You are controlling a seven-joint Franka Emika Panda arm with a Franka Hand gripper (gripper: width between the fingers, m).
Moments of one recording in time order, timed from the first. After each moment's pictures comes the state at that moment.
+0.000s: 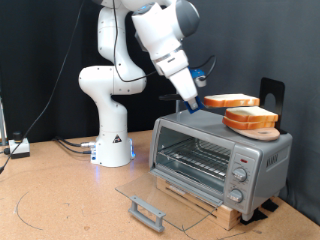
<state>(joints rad) -0.24 -0.52 0.28 -2.58 0.74 2.15 -0.83</state>
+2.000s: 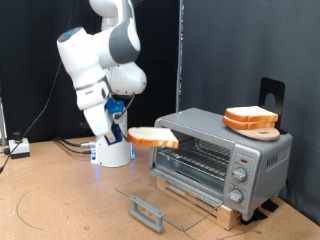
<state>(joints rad) -0.42 -0.34 -0.01 -2.67 0.45 2.22 -1.14</state>
